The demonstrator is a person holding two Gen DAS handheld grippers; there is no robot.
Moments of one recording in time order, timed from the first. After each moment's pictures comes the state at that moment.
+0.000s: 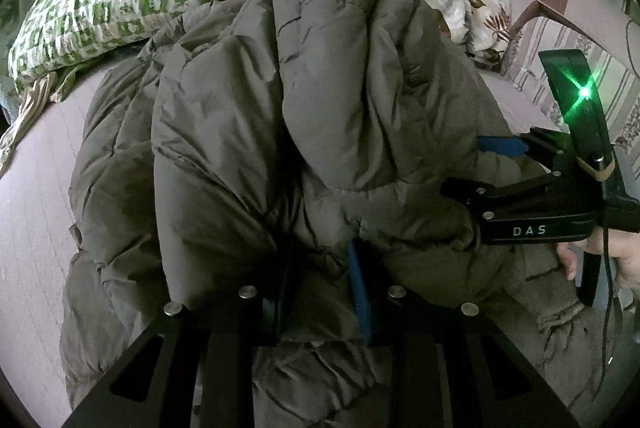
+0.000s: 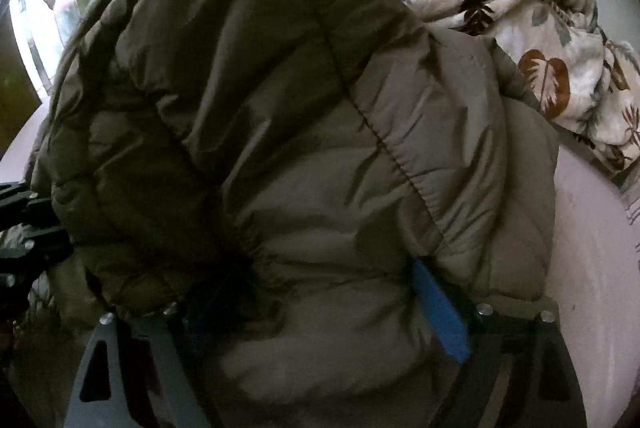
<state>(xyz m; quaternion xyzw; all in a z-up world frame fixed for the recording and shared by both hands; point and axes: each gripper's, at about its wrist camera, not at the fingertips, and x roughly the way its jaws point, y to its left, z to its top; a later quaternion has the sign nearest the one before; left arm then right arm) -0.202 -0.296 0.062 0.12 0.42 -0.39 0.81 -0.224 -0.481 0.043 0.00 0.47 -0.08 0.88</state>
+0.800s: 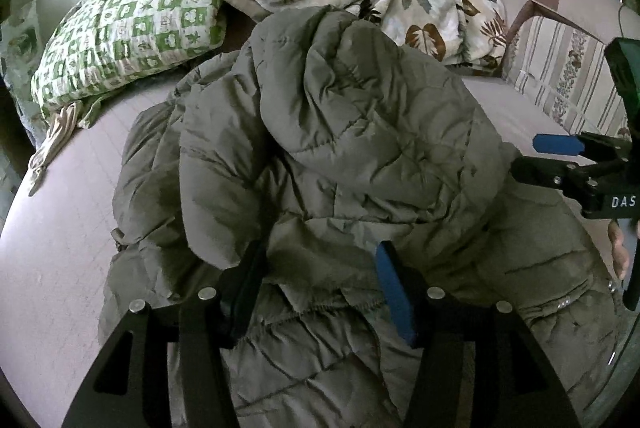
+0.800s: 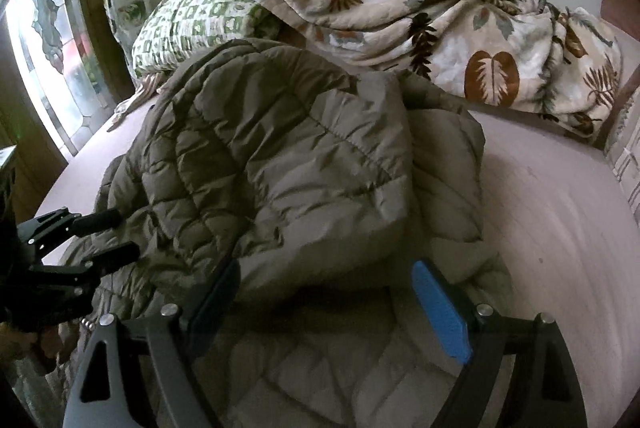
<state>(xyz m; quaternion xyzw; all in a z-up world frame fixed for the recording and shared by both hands) -0.236 -0.288 0.097 0.15 0.38 -0.36 0.84 -0.324 -0.477 0.109 0.08 0.41 -0.09 0.90</state>
